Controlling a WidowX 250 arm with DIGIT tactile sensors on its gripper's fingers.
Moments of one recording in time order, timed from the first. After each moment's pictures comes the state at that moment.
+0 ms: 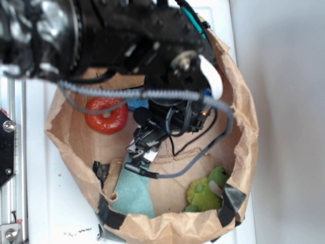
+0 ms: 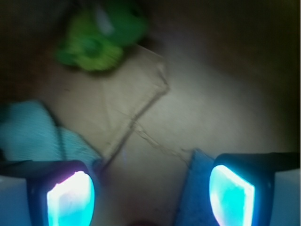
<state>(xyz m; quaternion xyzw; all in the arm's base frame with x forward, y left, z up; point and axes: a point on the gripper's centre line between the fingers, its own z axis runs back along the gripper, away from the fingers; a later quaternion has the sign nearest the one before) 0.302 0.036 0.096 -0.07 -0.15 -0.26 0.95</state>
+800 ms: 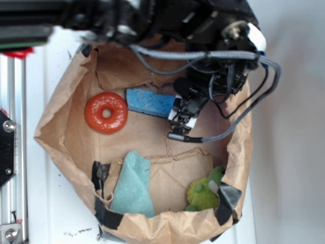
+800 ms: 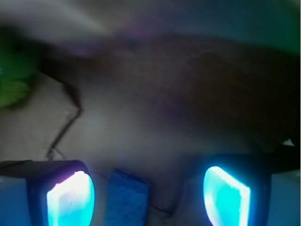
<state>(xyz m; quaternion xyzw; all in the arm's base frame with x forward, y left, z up) 0.333 0.089 0.083 0.01 -0.11 -0.17 0.98</state>
